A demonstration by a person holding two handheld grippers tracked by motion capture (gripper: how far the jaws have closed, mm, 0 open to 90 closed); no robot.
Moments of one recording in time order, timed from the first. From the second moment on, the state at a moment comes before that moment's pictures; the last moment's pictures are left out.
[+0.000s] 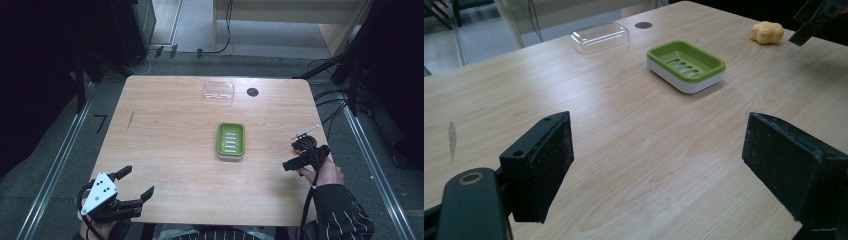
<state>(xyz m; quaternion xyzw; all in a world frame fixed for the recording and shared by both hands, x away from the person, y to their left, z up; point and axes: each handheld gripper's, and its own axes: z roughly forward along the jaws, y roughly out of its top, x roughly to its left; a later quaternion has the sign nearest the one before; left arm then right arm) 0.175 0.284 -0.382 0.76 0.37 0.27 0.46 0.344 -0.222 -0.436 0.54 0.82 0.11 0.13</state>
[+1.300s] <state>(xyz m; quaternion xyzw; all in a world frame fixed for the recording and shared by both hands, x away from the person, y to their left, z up) 0.174 0.284 -0.382 0.76 0.37 0.27 0.46 0.398 -0.250 -0.437 0.59 0.80 0.09 0.10</state>
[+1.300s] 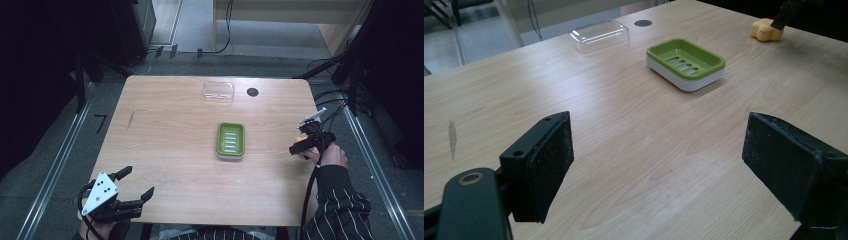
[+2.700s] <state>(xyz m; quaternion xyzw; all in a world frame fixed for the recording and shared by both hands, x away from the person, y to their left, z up) 0.175 0.283 -0.382 0.77 0.37 0.26 0.45 0.441 -0.260 -0.463 0.58 0.81 0.05 0.04</state>
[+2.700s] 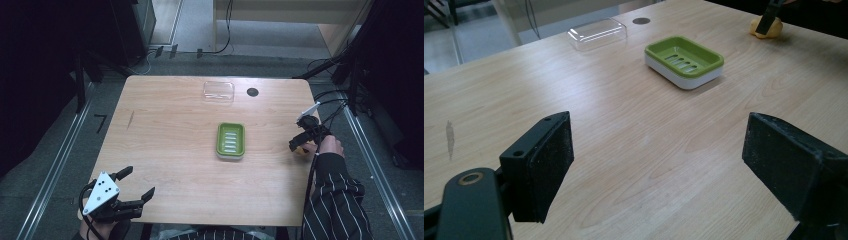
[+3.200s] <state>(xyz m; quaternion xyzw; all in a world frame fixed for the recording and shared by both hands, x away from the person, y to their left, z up) 0.175 0.283 -0.382 0.77 0.37 0.26 0.45 0.445 -0.259 -0.468 0.58 0.81 0.04 0.04</state>
